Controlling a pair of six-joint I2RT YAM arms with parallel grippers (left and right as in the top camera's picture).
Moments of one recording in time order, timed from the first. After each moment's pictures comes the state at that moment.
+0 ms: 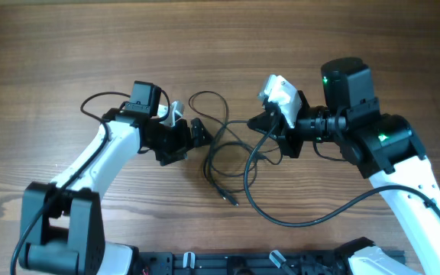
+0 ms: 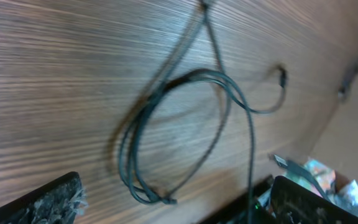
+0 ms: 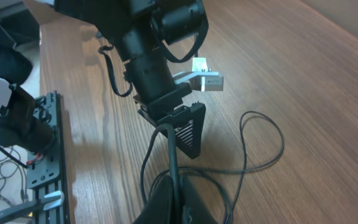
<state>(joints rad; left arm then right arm) -0.20 1.62 0.94 -0.68 0.64 -0.49 0.37 1.24 1.23 -0.80 -0.72 -0.45</state>
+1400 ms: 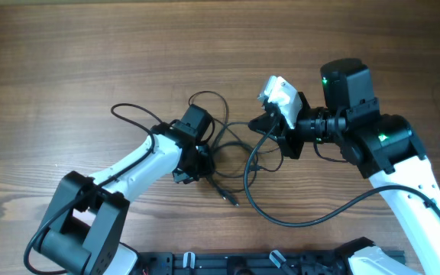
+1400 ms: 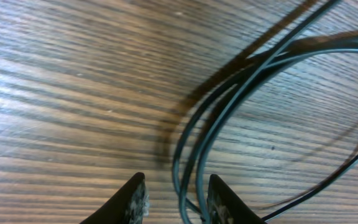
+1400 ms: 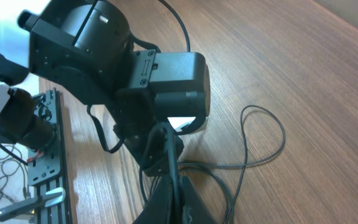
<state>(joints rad) -0.53 1.66 0.89 -0.70 0.22 -0.83 0.37 1.24 1.23 -0.82 -0.71 -0.45</state>
